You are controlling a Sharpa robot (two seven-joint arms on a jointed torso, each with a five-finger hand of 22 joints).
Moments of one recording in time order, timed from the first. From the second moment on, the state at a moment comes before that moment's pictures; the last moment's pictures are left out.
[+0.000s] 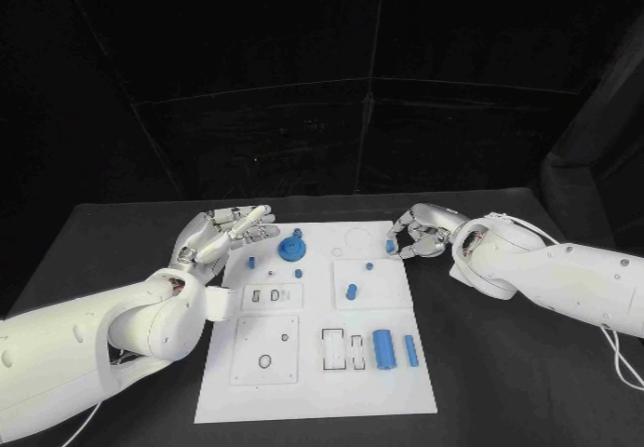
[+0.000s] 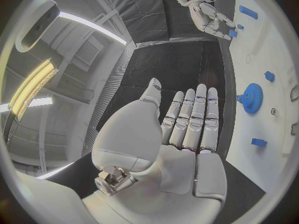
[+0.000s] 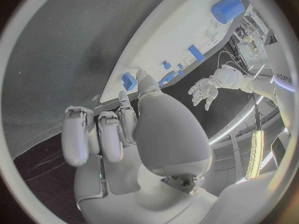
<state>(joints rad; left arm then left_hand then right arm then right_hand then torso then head) 1.15 -0.92 -0.10 1.65 0.06 -0.38 0.64 1.33 0.07 -0.11 0.10 0.05 0.94 0.24 0.07 0.06 0.98 0.20 0.10 0.06 0.97 0.16 0.21 0.07 0.18 0.78 0.28 0.23 0.09 1.21 -0.86 -0.06 1.39 -1.31 -0.31 -0.08 1.43 -0.09 -0.09 0.15 0.31 0.93 0.16 0.10 0.07 1.43 0.08 1.41 1.31 1.47 0.00 1.57 1.31 0.06 1.46 0.10 1.49 1.31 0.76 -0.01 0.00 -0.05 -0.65</state>
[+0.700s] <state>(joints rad) 1.15 -0.92 -0.10 1.65 0.06 -0.37 0.64 1.33 0.07 -0.11 0.10 0.05 0.94 0.24 0.07 0.06 0.98 0.20 0.10 0.06 0.97 0.16 0.21 0.07 0.18 0.78 0.28 0.23 0.09 1.21 -0.83 -0.06 1.36 -1.32 -0.31 -0.09 1.49 0.01 0.02 0.09 0.14 0.99 0.15 0.11 0.07 1.45 0.07 1.44 1.31 1.47 0.00 1.57 1.31 0.06 1.46 0.10 1.51 1.31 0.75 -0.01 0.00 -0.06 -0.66</state>
